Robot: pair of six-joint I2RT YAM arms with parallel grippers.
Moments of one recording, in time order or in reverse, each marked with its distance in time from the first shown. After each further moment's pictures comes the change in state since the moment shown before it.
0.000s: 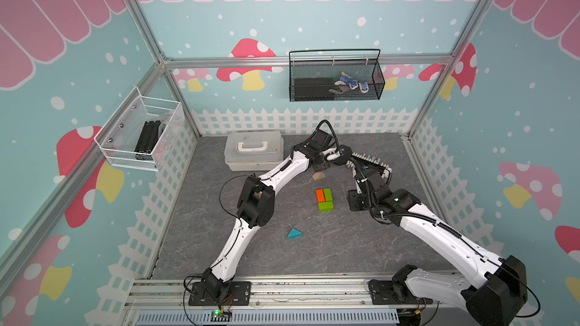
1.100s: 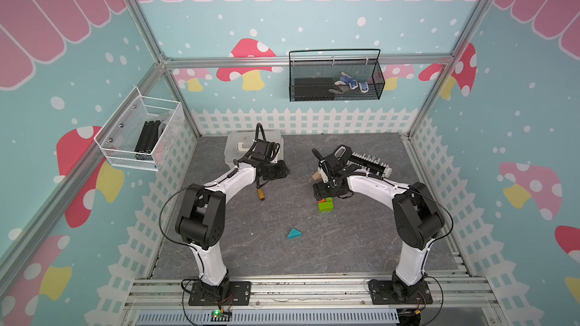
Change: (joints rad) left arm 0.307 -0.623 -0.976 0.298 0.446 -1.150; right arm -0.006 0.699 0.365 0.085 -0.213 -0.105
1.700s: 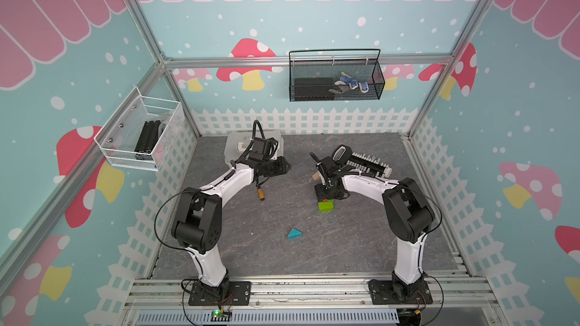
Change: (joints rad) left arm 0.001 -0.026 -0.016 0.055 0.021 -0.019; right arm 0.003 0.074 0.019 -0.003 0.043 0.066
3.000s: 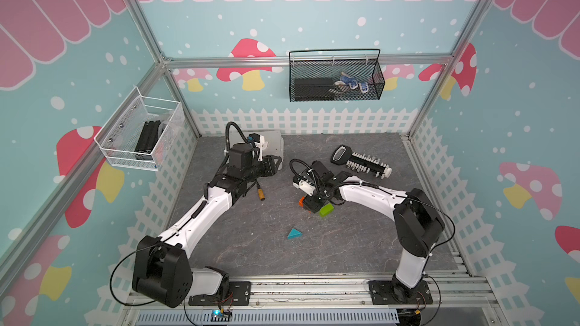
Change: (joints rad) left arm 0.017 -0.470 -0.287 0.201 -0.082 0.032; right arm 0.154 -0.154 -0.035 0.027 -0.154 -0.634
